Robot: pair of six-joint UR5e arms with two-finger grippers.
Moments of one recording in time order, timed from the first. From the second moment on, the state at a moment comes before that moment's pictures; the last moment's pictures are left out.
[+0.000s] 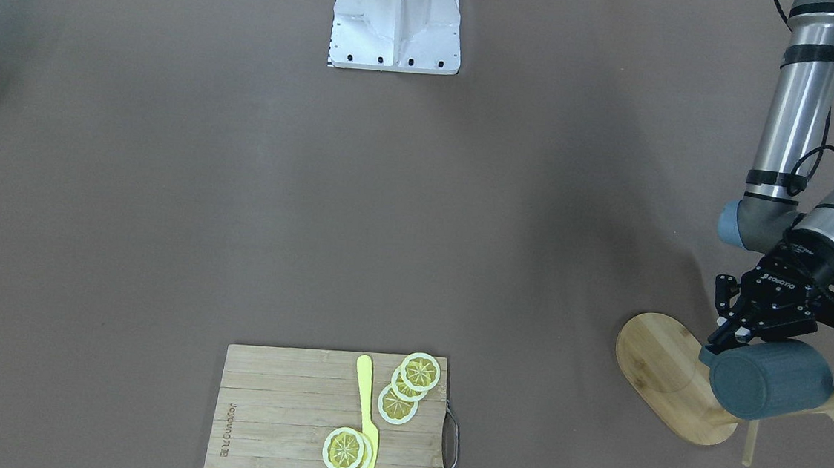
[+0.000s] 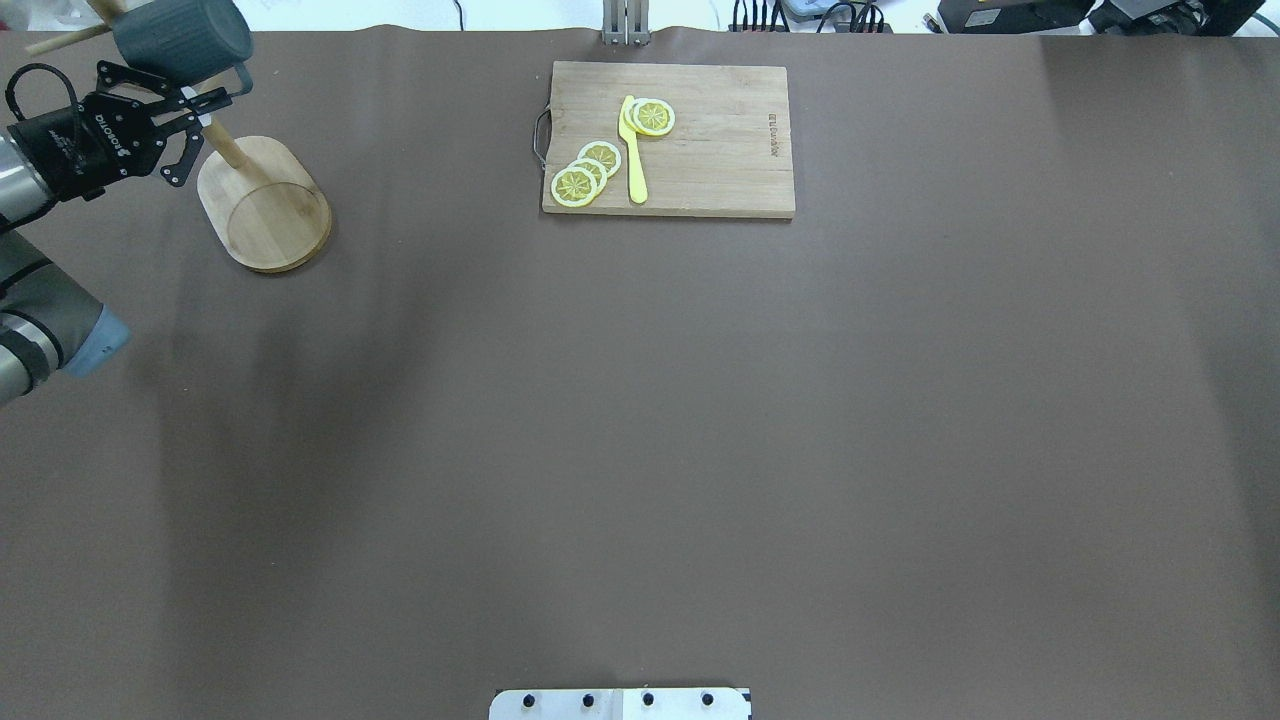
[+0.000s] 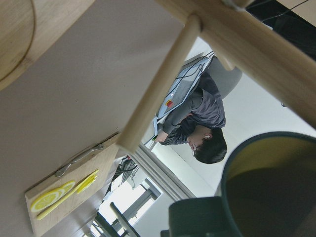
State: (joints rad) left arm -1.02 -2.09 -0.72 -3.87 -1.80 -2.94; right arm 1.62 -1.73 1.59 -1.38 2.32 0.10
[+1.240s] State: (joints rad) left arm -1.04 -1.95 -0.97 -3.92 -1.82 -2.92; right arm 1.62 -1.73 1.59 -1.38 2.32 0.10
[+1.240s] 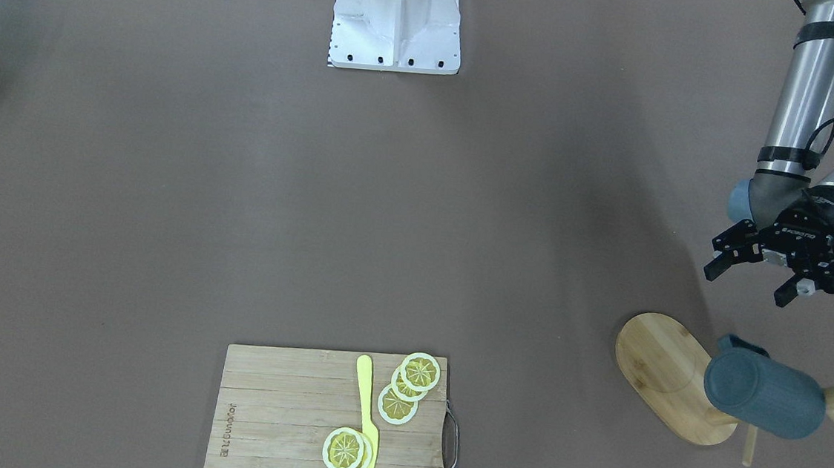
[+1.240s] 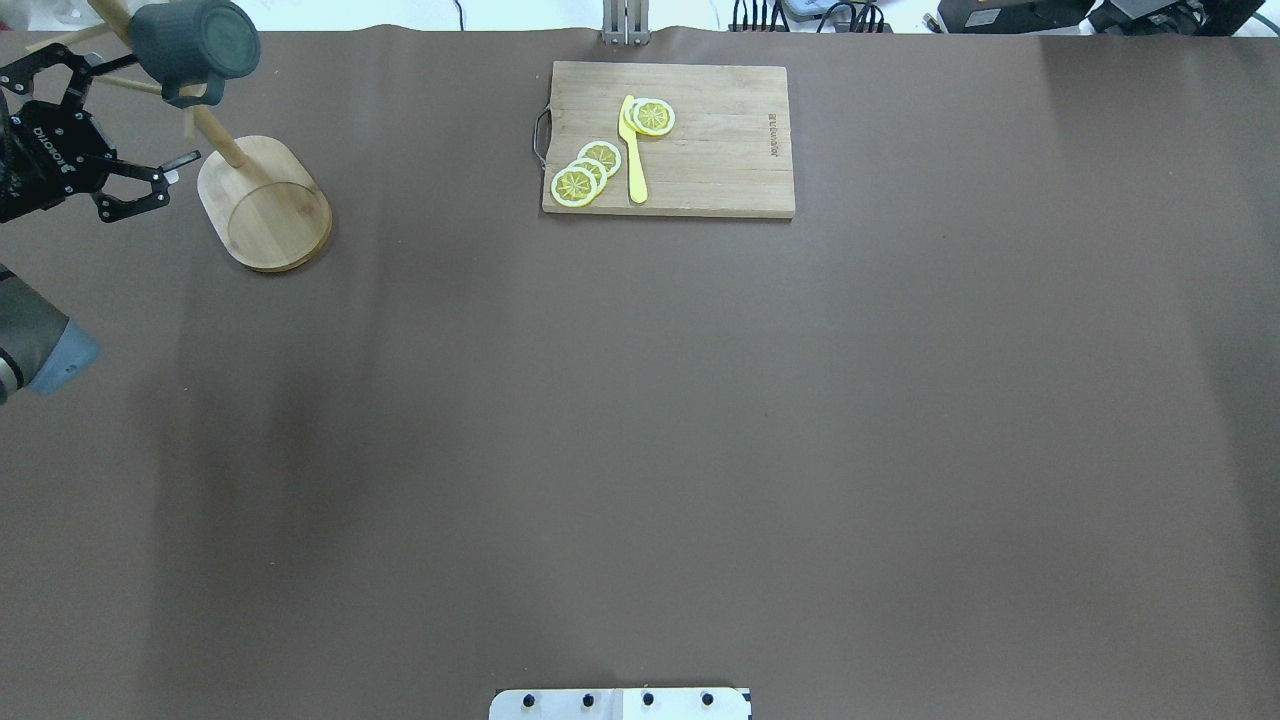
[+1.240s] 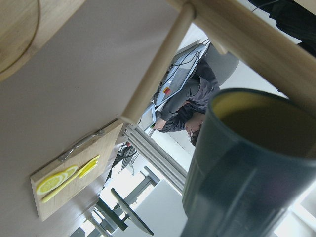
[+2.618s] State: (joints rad) left arm -1.16 -1.75 -1.32 -3.61 -2.14 -1.55; right arm 1.62 -1.73 1.59 -1.38 2.32 0.10
